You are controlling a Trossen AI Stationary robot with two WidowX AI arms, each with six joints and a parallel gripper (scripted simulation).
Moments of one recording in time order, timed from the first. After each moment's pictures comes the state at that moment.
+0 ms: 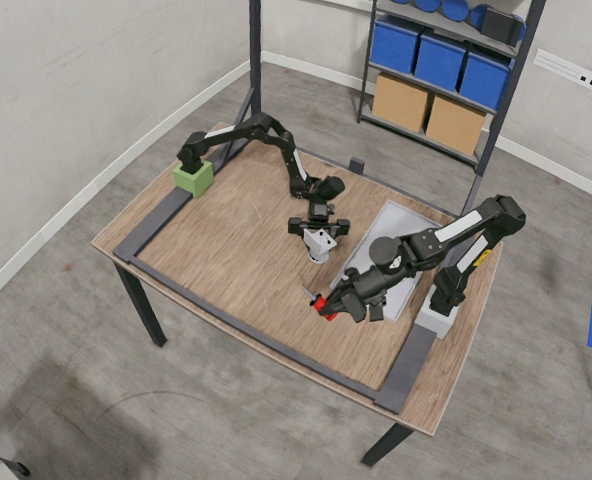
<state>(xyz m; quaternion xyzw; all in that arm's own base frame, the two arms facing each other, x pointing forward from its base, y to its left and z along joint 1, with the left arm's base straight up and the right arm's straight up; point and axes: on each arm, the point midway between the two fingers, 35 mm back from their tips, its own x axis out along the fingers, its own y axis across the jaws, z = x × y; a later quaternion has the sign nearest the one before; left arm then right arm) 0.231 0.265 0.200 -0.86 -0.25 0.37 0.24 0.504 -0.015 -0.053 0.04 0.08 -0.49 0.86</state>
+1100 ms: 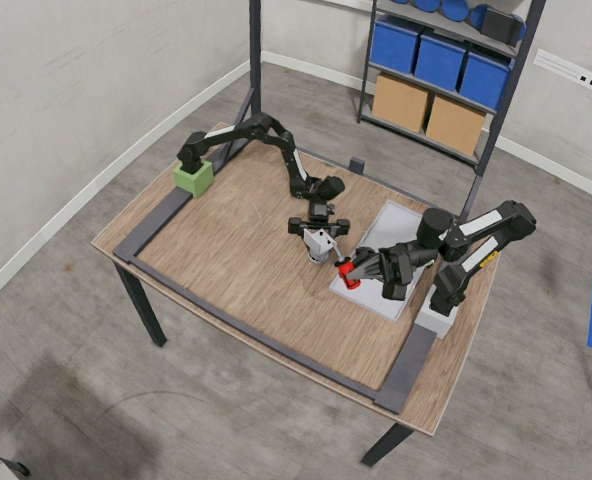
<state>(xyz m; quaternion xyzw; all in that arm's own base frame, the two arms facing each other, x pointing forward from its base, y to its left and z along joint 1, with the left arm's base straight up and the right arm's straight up) 0.201 0.245 0.316 -0.83 -0.40 0.16 0.37 0.504 -0.015 -0.053 0.04 0.08 -0.49 0.86</state>
